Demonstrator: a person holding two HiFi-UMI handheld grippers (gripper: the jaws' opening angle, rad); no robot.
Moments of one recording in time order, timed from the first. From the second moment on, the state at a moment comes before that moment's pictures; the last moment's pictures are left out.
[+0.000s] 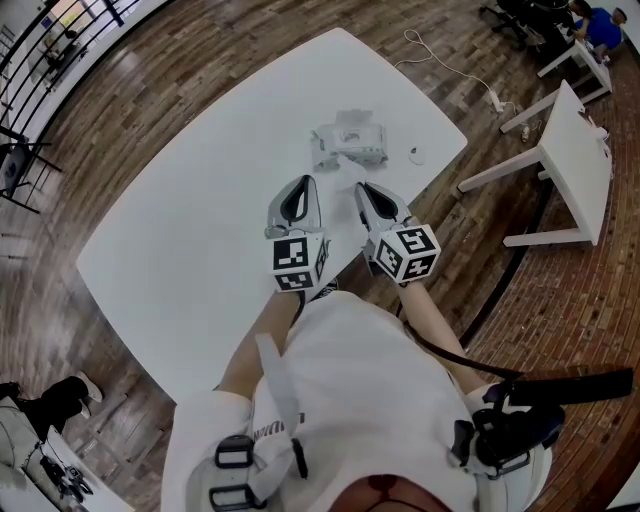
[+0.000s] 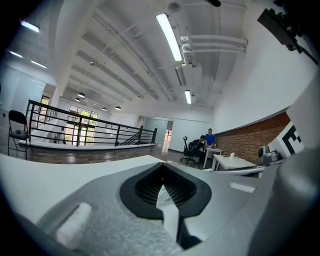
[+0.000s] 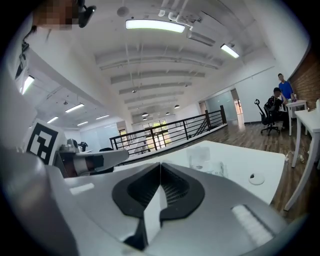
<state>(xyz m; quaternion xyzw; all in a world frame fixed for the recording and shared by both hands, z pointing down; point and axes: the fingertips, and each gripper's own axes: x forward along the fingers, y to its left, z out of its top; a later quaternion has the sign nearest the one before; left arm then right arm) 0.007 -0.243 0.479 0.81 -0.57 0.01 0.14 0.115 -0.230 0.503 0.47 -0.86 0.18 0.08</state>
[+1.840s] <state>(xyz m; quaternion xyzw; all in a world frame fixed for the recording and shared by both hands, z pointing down) -0.005 -0.240 0.482 0.80 -0.59 0.01 0.14 0.081 -0.191 0.641 0.39 -0.83 0.27 0.28</state>
